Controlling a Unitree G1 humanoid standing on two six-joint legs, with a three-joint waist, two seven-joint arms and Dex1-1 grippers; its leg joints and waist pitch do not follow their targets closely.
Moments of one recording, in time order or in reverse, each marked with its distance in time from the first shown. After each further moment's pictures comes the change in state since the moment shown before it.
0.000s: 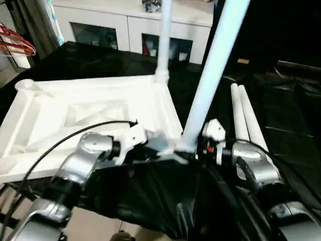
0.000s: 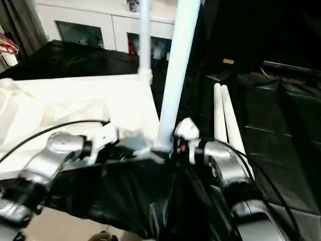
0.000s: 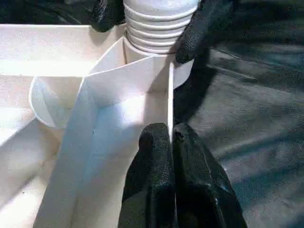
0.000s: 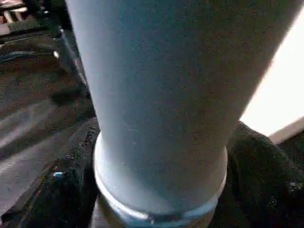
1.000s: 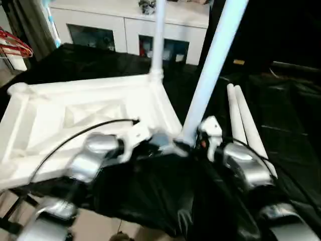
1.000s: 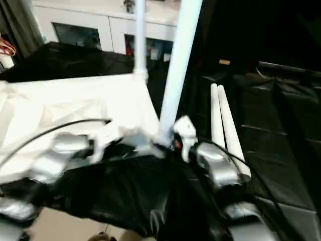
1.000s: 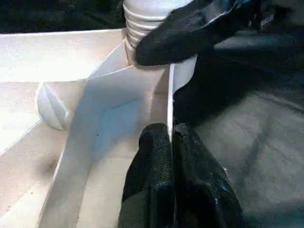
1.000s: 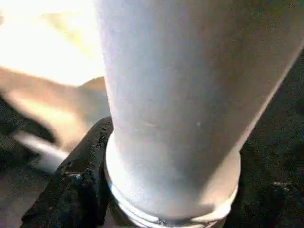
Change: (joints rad) left arm -0.076 -0.165 0.009 0.108 0.085 0.074 0.323; right arm -0.057 0.174 -0.113 0.116 -0.039 0.085 -0.528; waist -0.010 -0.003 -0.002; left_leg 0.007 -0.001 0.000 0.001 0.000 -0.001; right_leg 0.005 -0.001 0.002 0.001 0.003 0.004
